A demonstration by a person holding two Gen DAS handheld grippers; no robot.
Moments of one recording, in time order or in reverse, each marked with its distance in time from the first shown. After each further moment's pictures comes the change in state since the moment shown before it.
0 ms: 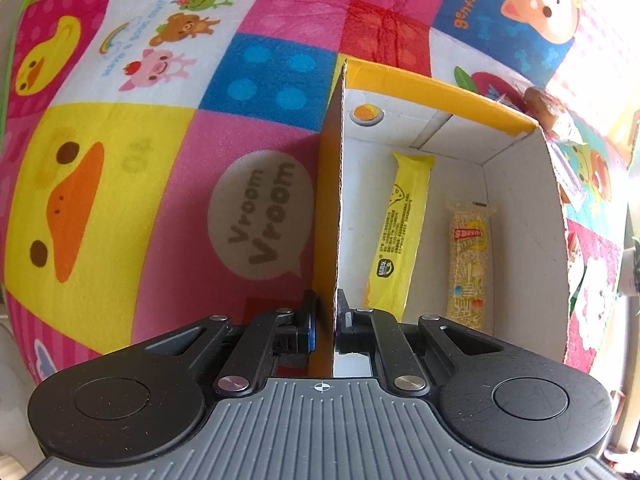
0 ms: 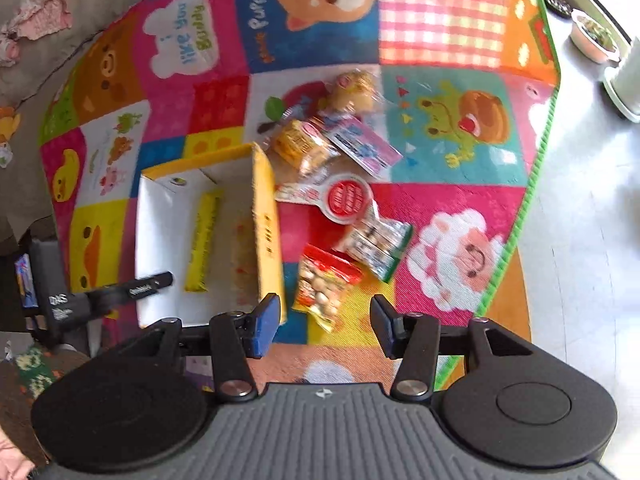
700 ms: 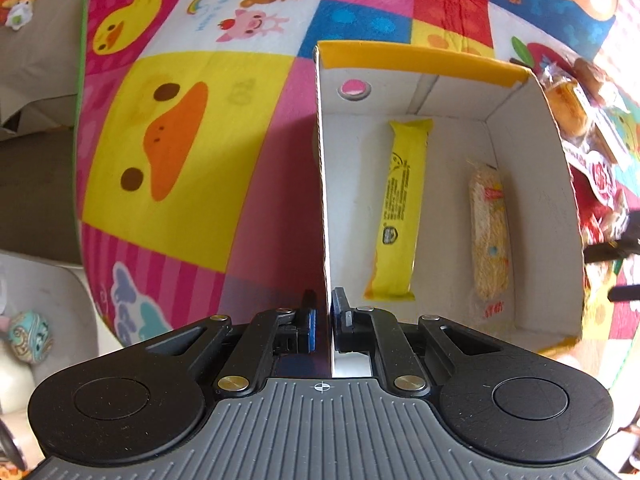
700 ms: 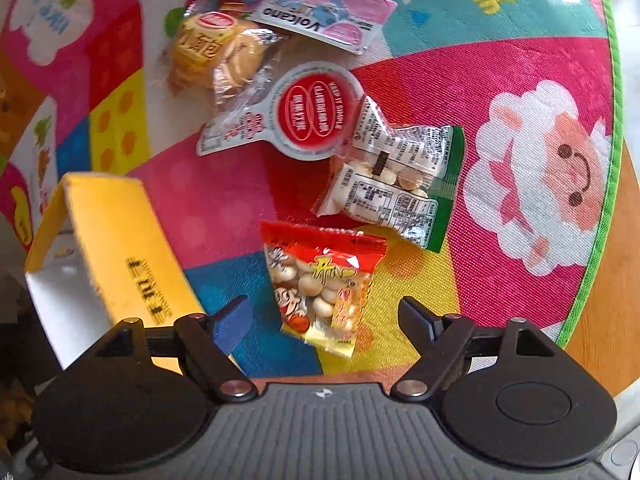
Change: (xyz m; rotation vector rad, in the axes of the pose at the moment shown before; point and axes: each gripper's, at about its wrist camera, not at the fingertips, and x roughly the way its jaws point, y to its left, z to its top) left arm -0.031 0.027 -0.044 -0.029 0.070 0.184; right arm 0.170 -0.005 0.028 0.269 0.244 0.071
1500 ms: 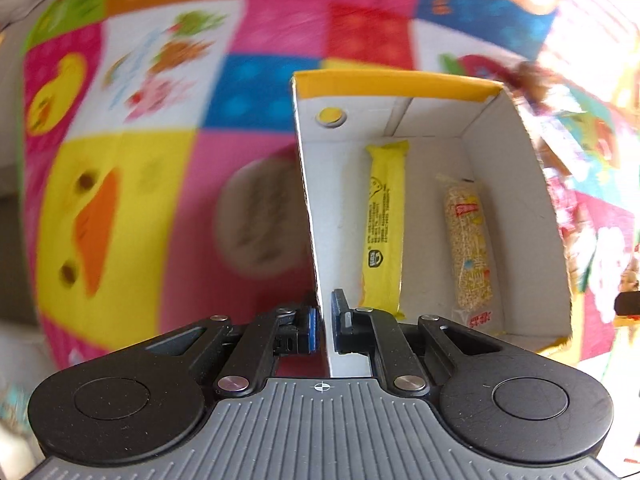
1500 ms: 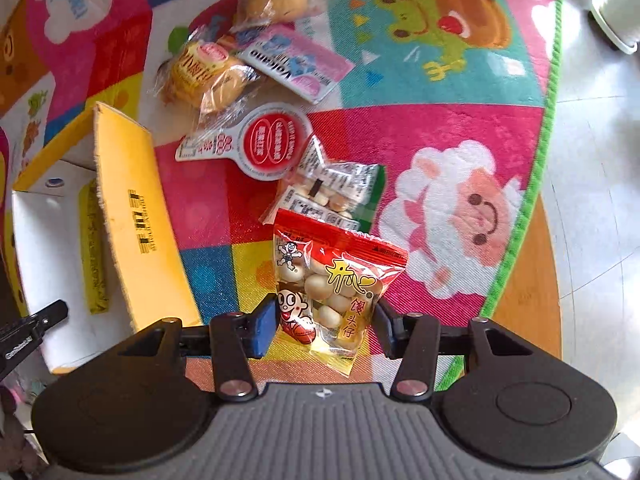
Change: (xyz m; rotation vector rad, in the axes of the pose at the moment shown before) left arm 0.004 -0.061 0.043 0.154 -0.087 -0.097; right arm -0.082 -0.010 -0.035 -0.135 -0.133 -0.082
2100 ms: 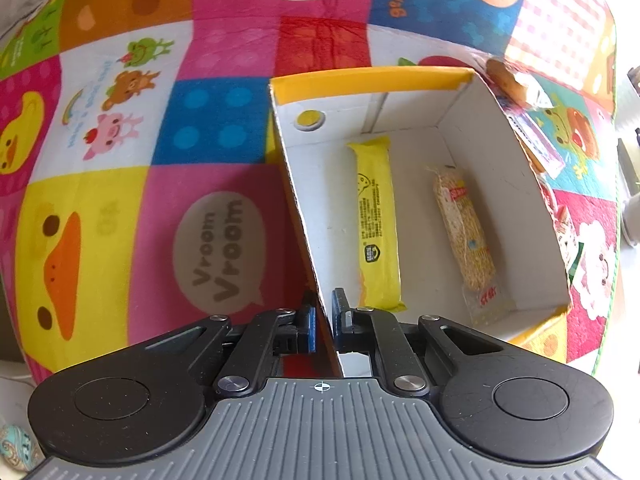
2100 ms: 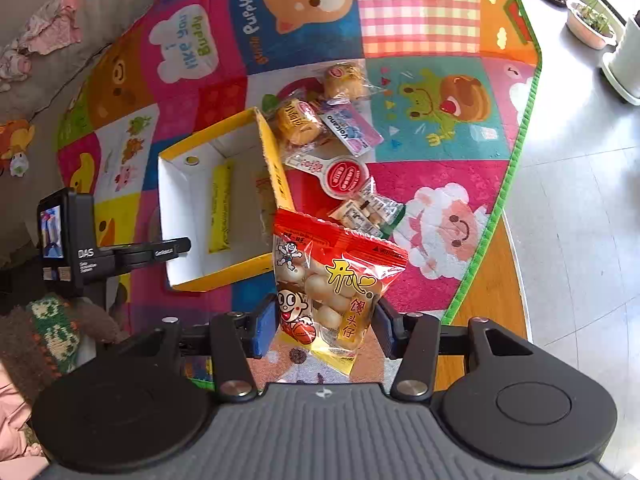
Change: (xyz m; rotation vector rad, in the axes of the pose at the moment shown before) left arm 0.006 -0.011 0.012 0.068 -0.012 -0.035; right arm -0.135 0.003 -0.057 -0.146 -0.169 0.103
